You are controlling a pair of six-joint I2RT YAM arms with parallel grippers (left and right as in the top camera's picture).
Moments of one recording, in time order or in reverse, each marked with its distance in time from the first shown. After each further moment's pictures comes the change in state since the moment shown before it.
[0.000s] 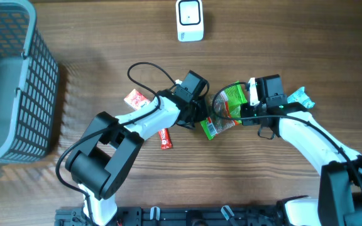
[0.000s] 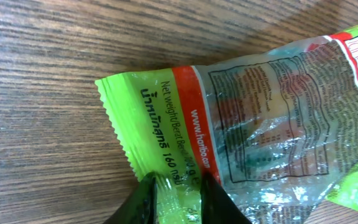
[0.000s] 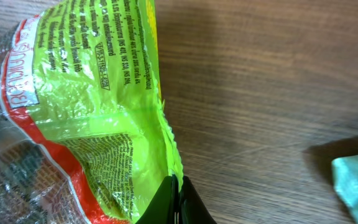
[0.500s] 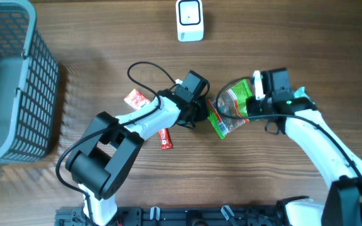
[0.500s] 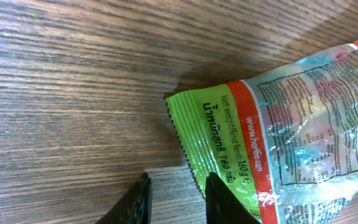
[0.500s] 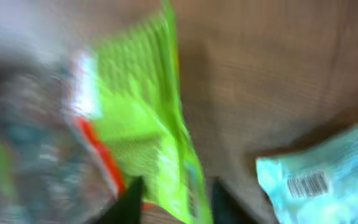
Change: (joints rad) left arm -0.002 0.001 0.004 0.000 -0.017 -0.003; right arm -0.010 -0.069 0.117 -0.134 0.042 -0.076
